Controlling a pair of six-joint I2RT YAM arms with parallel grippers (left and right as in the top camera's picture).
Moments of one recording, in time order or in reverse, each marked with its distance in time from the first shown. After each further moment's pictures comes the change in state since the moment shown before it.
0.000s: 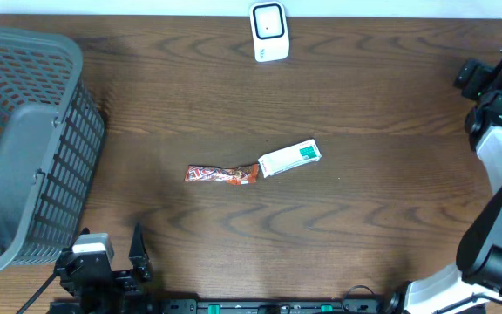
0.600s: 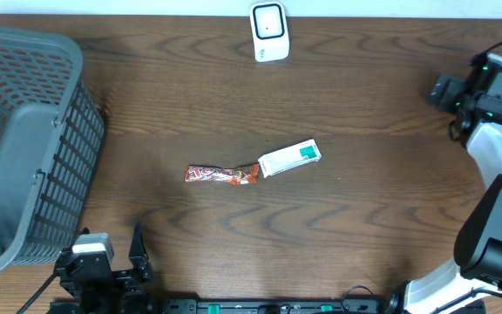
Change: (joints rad) left arm 0.000 0.000 0.000 0.000 0.000 0.000; right arm 0.056 0.029 0.000 -0.240 -0.175 0.025
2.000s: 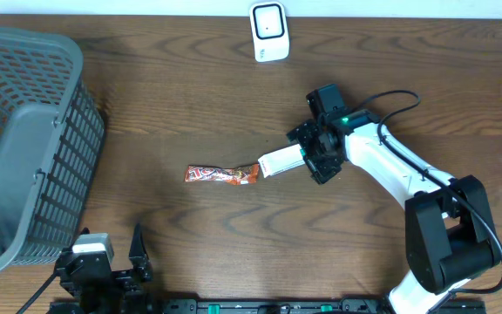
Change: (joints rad) left arm 0.000 0.000 0.000 0.000 0.000 0.000; right arm 0.708 0.000 -0.001 -0.563 -0.143 1.344
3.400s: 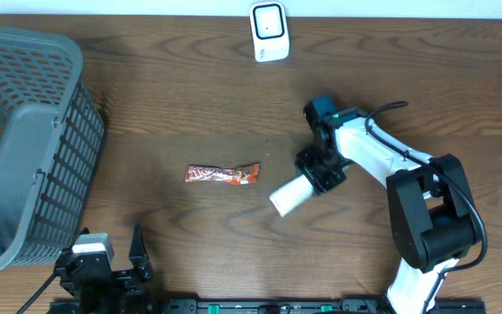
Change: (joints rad) left arm 0.000 0.000 0.000 0.000 0.000 0.000; right arm -0.001 0.115 0.018 -0.256 -0.045 -0.025
